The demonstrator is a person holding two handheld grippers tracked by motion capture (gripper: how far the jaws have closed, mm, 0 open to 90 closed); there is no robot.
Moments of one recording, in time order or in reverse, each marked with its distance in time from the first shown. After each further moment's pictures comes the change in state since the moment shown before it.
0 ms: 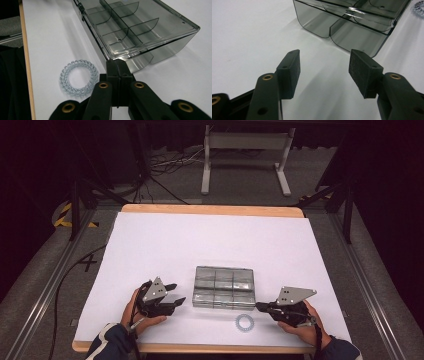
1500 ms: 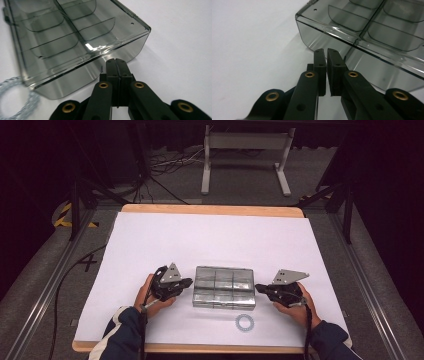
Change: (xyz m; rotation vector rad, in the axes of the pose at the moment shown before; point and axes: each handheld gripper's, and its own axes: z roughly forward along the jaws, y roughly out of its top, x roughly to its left) left arm 0.018 0.033 0.028 0.061 -0.035 0.024; right arm -0.044 0.004 0.023 0.018 -0.127 0.057
